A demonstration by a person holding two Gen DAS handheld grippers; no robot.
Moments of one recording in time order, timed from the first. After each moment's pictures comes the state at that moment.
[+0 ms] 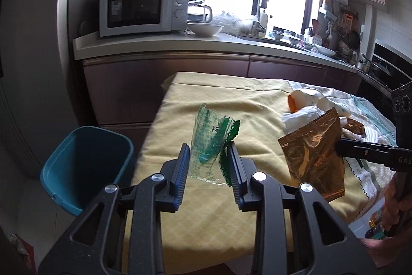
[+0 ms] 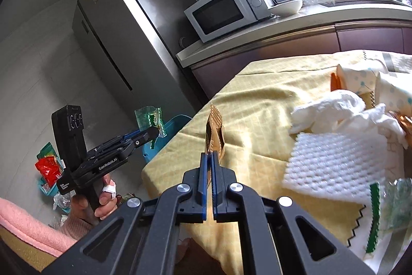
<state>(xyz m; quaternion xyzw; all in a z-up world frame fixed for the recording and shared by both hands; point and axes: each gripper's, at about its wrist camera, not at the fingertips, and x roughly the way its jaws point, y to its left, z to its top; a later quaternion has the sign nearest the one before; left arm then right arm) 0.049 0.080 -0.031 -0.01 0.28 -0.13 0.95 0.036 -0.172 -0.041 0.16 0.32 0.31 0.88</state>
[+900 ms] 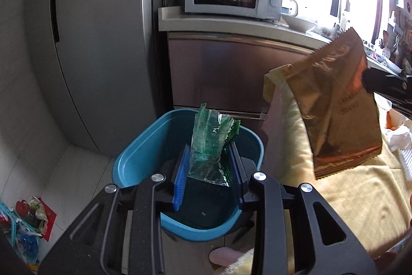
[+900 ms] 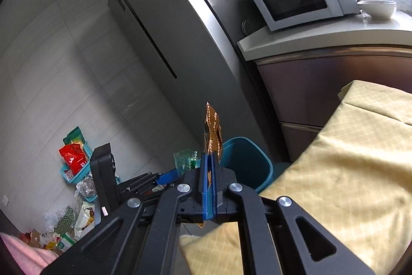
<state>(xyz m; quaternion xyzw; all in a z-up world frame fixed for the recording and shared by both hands) 0.120 0.238 -0.069 -0.03 0.33 0.05 0.94 0.176 0.006 -0.022 0.14 0.33 0.45 0.82</state>
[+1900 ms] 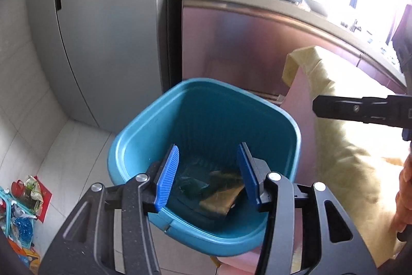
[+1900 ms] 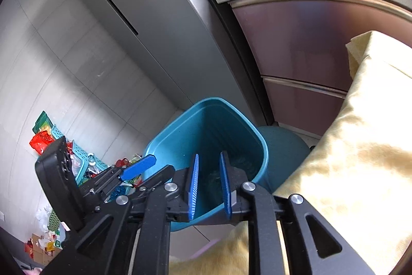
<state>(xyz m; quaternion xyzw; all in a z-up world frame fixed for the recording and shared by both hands) 0.162 0.265 -0.115 -0.07 0.37 0.07 0.93 0.228 0.084 -0.083 0.08 0.45 0.39 0.80</state>
